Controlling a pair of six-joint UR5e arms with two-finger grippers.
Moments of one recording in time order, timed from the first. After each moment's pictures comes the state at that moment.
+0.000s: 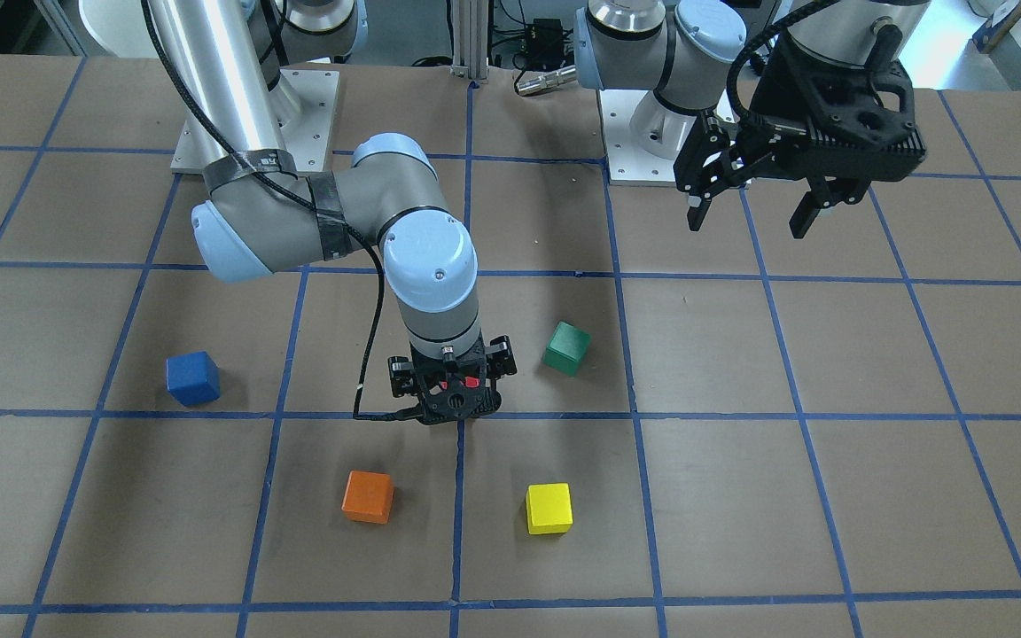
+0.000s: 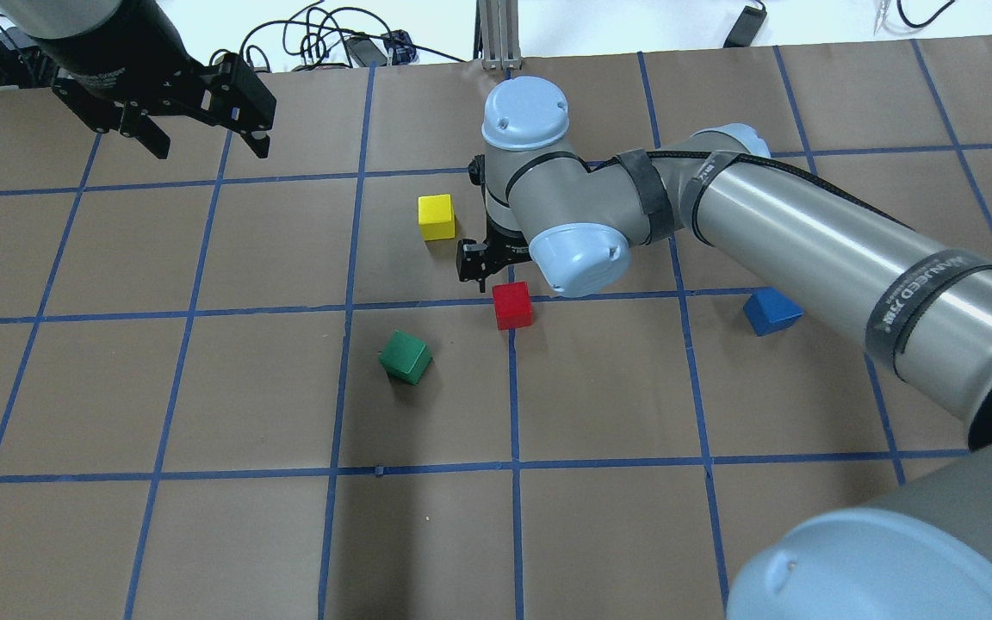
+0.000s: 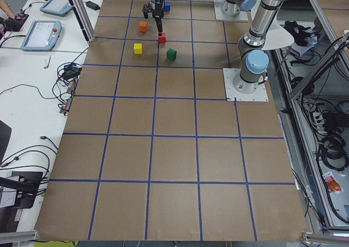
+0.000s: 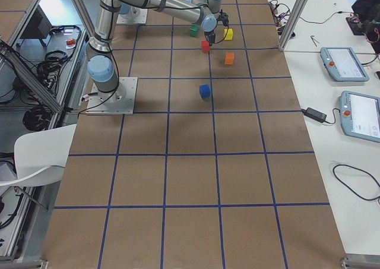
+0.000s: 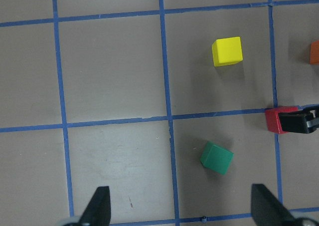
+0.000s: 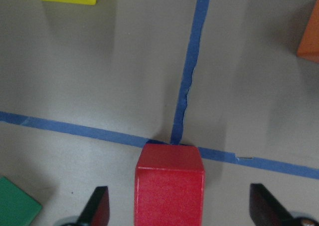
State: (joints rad) left arm -1.55 -1.57 -1.46 -1.55 1.56 0.08; right arm 1.93 -1.07 1.62 -2.13 -1.51 0.18
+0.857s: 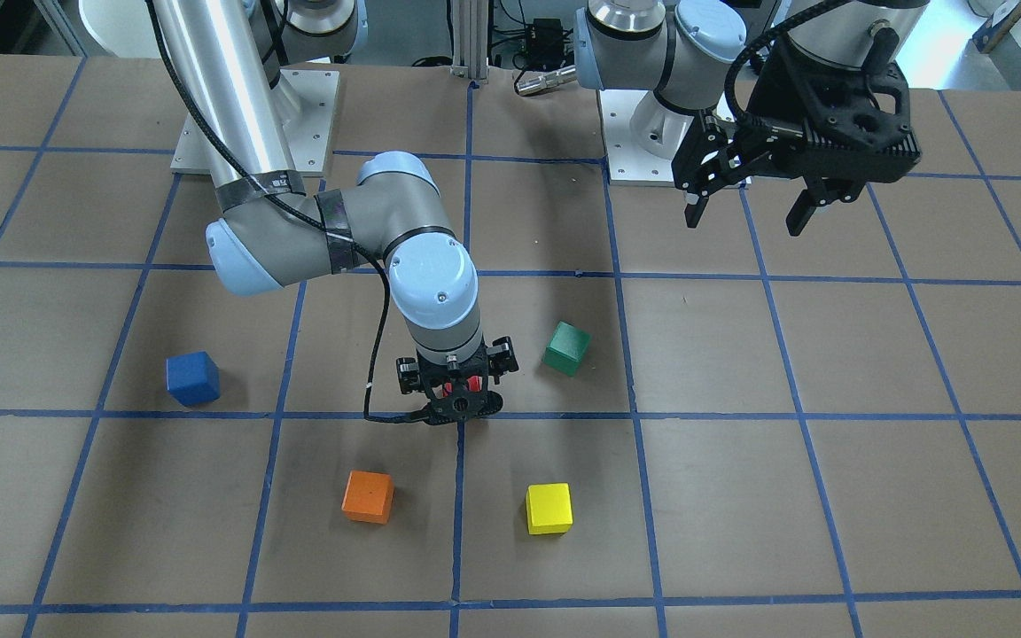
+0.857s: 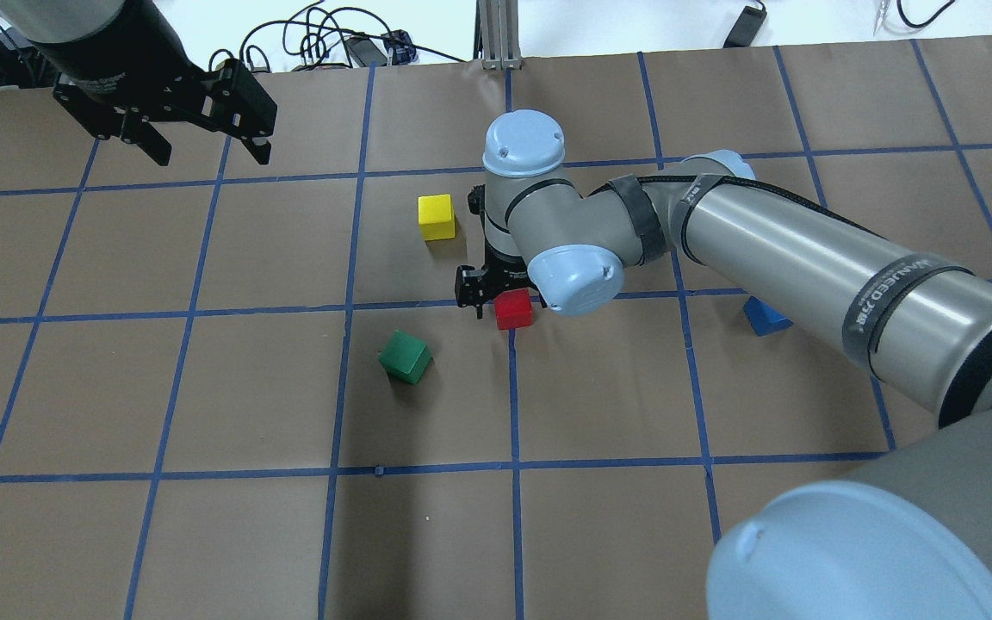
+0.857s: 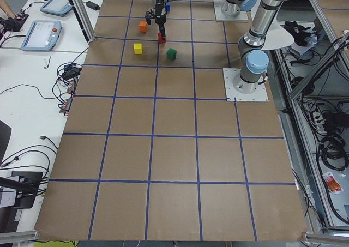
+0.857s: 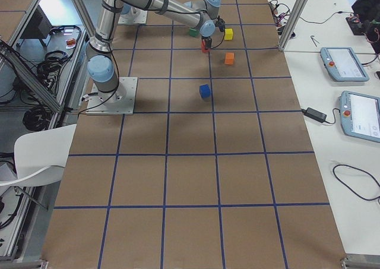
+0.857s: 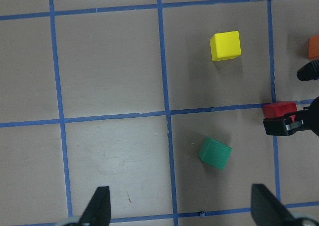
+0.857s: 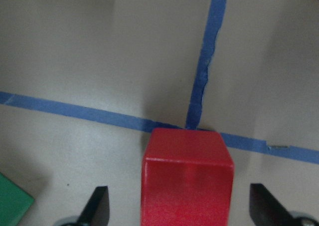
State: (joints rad) left arm -1.55 -1.57 -1.46 -1.57 1.55 0.08; right arm 1.93 -1.04 1.65 -2.14 -1.46 0.18
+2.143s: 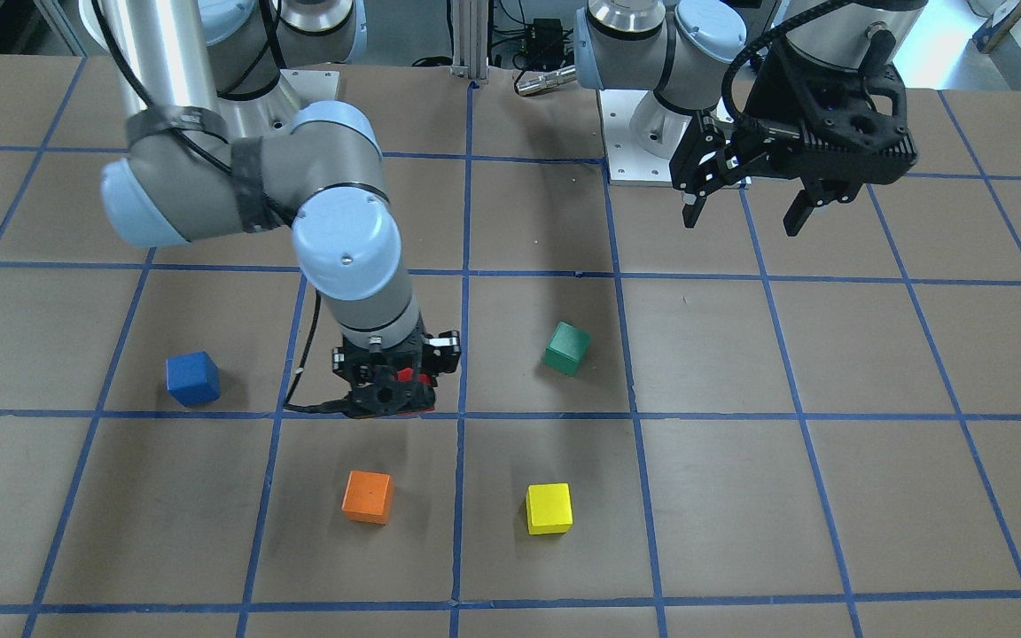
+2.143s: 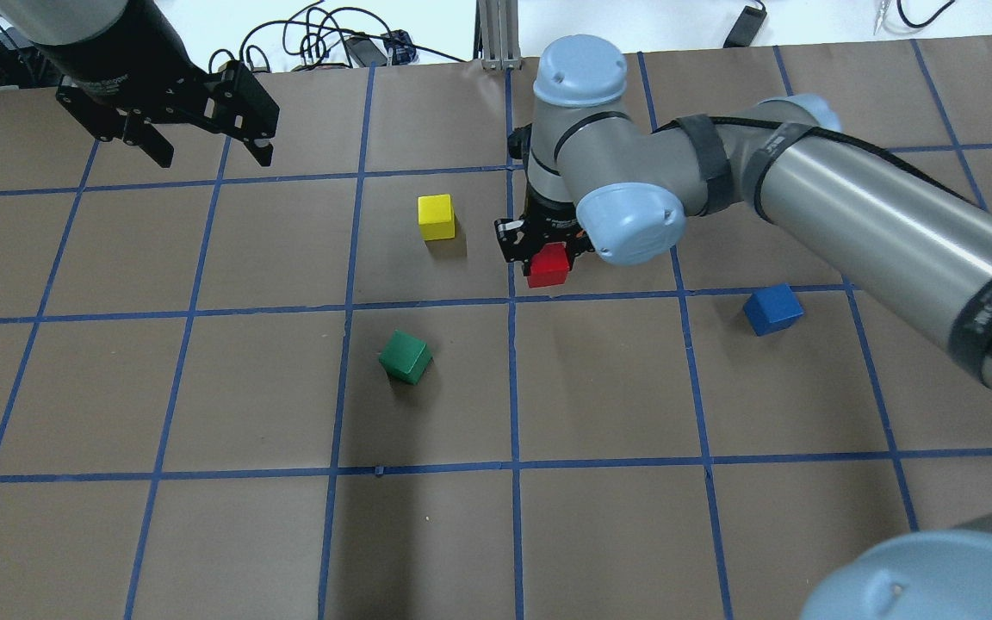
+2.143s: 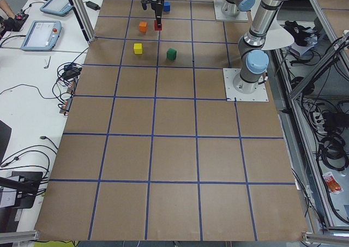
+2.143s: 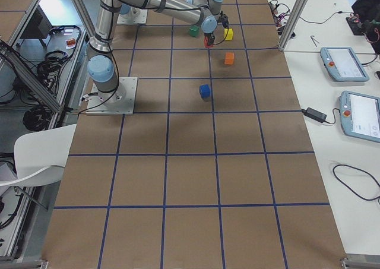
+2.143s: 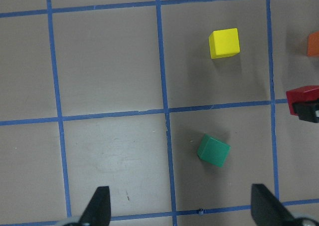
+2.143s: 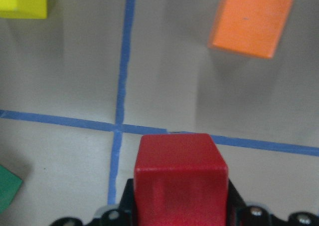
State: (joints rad) left arm -1.55 -1.57 -1.46 -1.57 1.55 0.08; right arm 1.80 -1.19 1.62 -1.97 -1.48 0.12
